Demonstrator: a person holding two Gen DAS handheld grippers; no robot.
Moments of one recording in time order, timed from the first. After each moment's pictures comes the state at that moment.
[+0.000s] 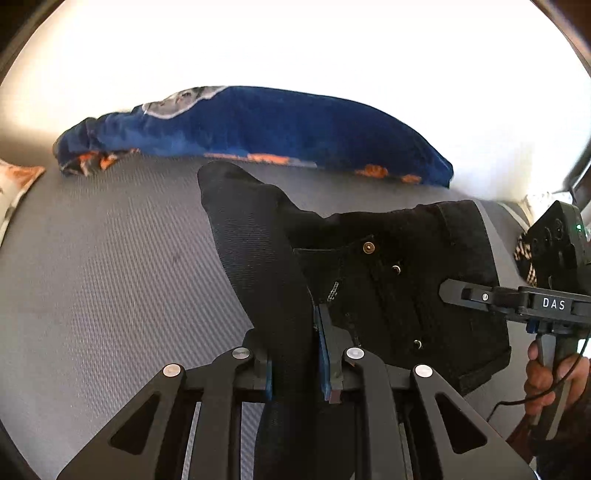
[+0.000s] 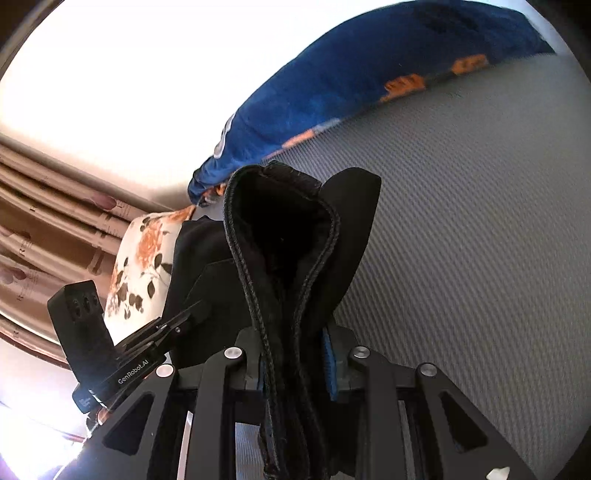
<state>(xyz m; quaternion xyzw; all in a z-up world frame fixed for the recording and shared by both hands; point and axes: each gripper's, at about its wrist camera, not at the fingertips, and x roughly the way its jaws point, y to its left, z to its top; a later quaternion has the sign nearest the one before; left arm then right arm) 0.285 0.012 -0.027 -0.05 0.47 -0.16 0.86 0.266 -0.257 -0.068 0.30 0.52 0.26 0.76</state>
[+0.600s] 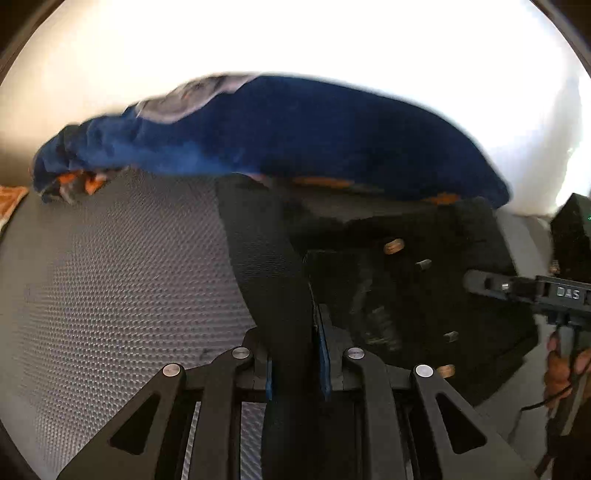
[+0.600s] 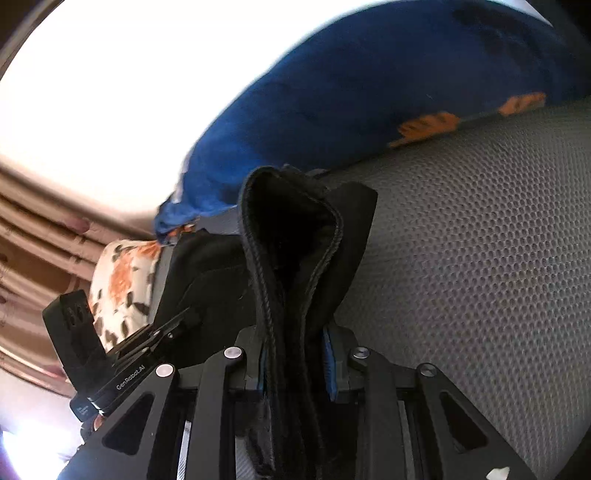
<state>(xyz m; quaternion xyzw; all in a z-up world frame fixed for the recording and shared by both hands) 0.388 0.032 -0.084 -0.04 0.48 -0.13 0.87 0.378 -0.244 -0.106 0.28 0.53 0.23 0.77</state>
